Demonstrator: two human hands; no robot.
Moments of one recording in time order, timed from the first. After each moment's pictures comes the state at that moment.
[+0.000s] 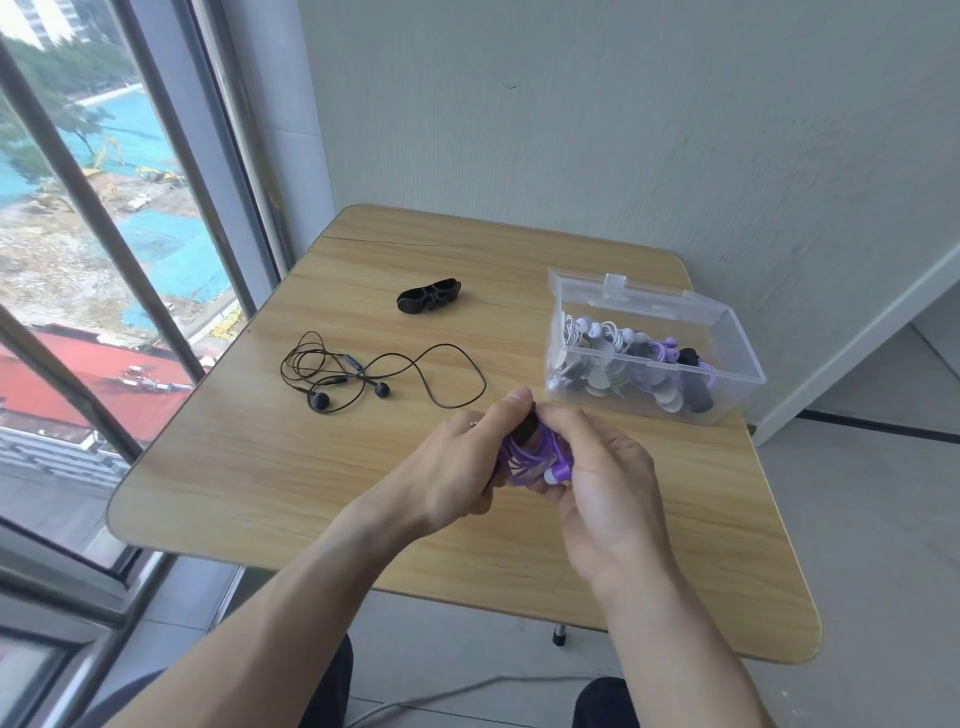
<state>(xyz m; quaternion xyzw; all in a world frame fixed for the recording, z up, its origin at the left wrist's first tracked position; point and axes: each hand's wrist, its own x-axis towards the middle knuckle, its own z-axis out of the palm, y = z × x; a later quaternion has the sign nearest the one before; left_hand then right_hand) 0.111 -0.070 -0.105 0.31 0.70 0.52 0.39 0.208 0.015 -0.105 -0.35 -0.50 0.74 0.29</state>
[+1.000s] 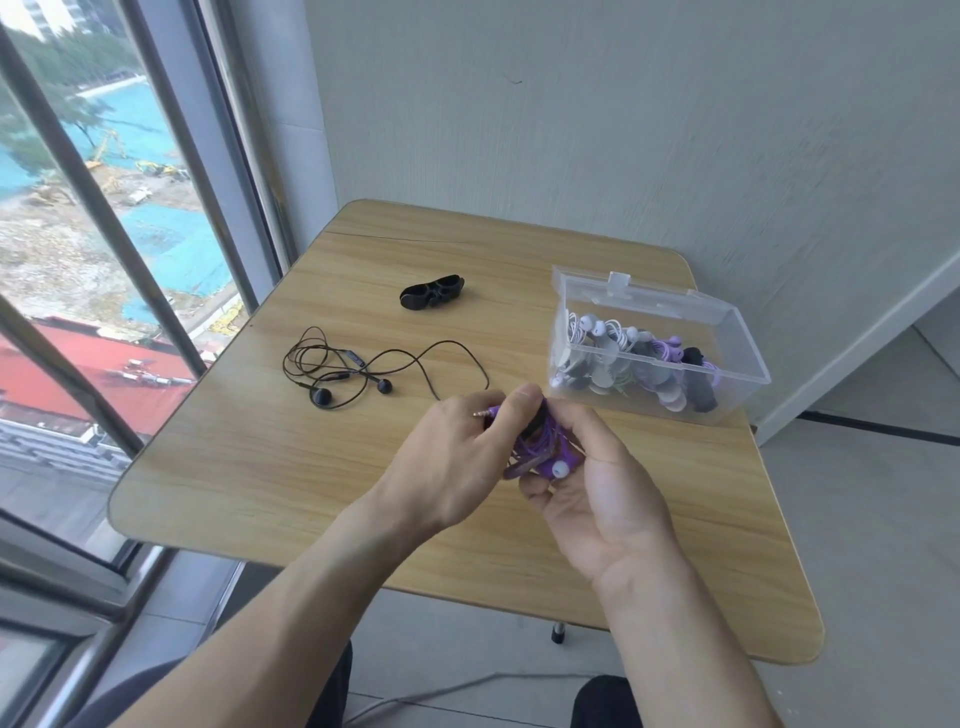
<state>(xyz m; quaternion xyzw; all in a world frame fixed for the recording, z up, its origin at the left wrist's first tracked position) 0.111 -0.071 -0.106 0.35 0.76 0.49 0.24 0.206 0.020 -0.105 -0.34 -0.39 0.84 0.17</state>
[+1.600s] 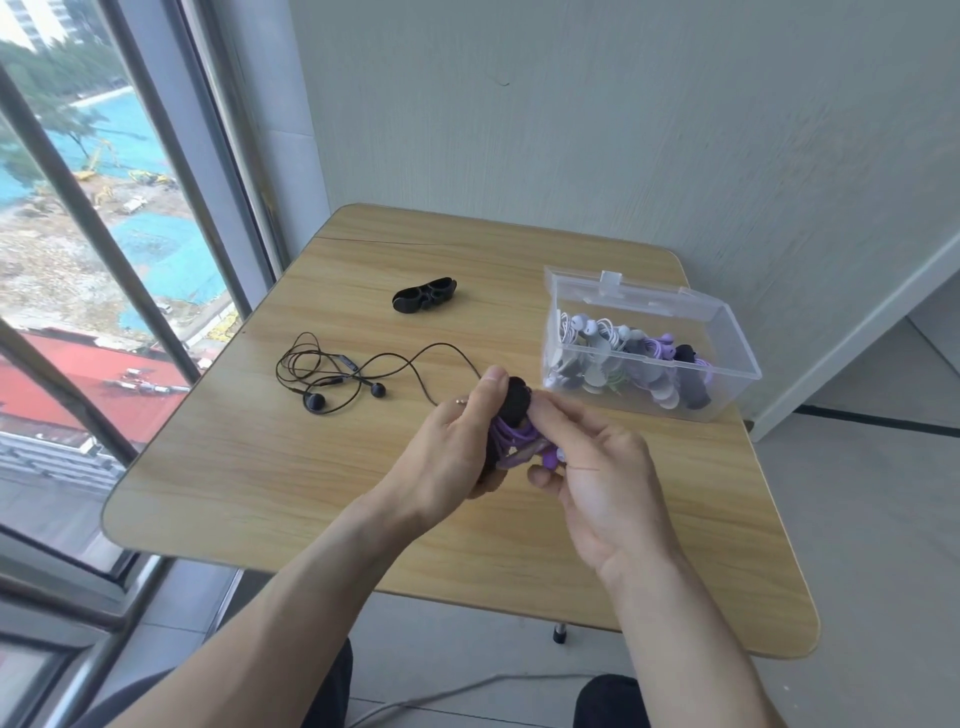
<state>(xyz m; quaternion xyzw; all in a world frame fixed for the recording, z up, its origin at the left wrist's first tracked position) 0.115 -0.069 -0.104 0.30 0.66 0.59 0.36 0.208 0.027 -0.112 -0.33 -0.53 0.75 0.23</state>
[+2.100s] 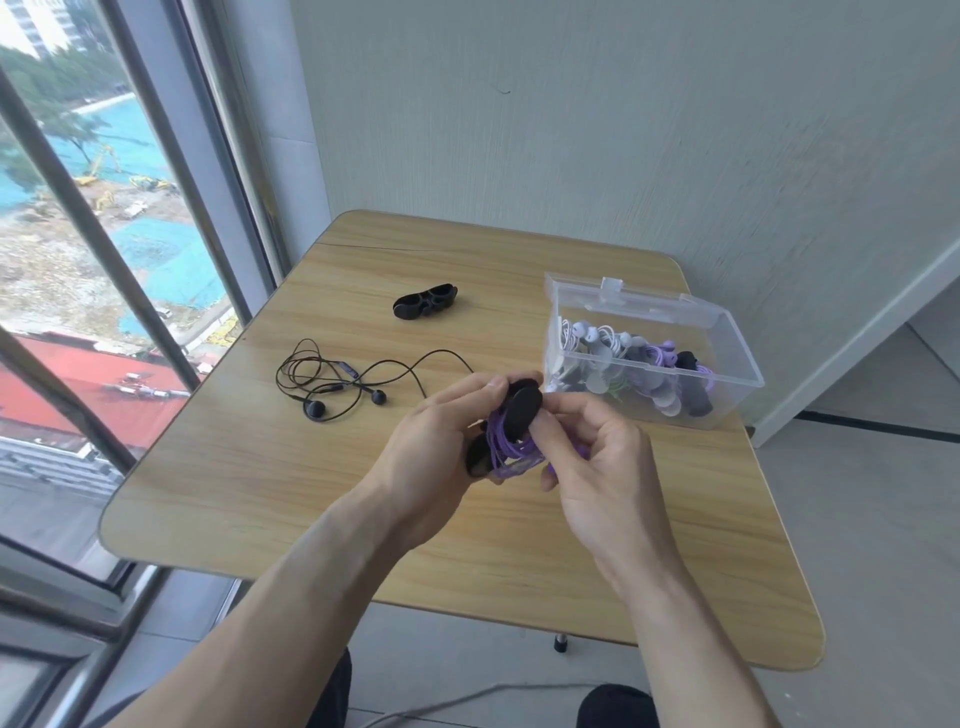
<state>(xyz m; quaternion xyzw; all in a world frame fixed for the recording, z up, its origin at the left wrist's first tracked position) 0.105 -0.067 -0.106 0.19 0.52 0.71 0.44 0.213 0.031 -0.112 -0.25 -0.71 0.60 0.29</state>
